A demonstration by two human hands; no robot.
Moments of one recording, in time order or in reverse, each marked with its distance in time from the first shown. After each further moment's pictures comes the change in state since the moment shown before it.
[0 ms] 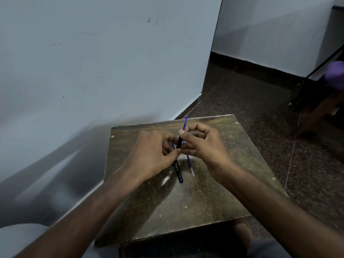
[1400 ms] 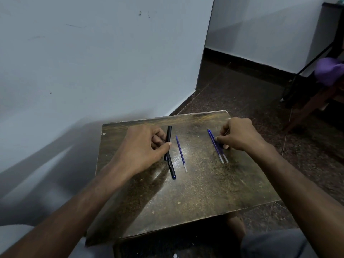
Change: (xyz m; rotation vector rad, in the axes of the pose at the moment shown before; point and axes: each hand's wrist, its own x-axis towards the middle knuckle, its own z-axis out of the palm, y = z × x) left_hand 0.005 -0.009 0.002 -0.012 0.026 -0.054; right_hand 0.037 -0.018 -0.111 -1.193 0.128 0.183
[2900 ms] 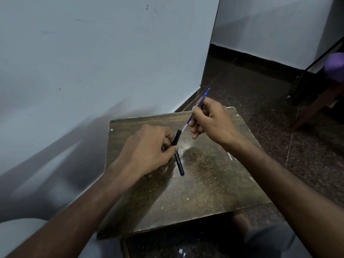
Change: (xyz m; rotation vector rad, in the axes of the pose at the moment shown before) left_hand -0.007 0.001 -0.008 0.276 -0.088 0.072; right_hand -0.028 -0.085 0.025 0.757 0.052 -0.402
